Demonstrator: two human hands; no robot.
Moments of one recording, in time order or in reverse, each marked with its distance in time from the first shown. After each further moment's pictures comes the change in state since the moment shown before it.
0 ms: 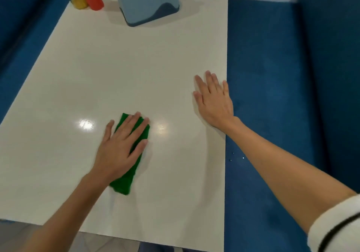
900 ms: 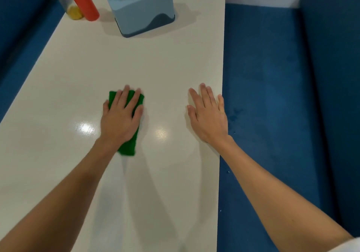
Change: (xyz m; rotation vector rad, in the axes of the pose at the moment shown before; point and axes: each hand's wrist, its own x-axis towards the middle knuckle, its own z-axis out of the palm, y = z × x) left_hand 0.118 -0.007 -0.009 0.007 0.101 -0.255; right_hand 0.000 -0.003 0.002 0.007 0.067 -0.003
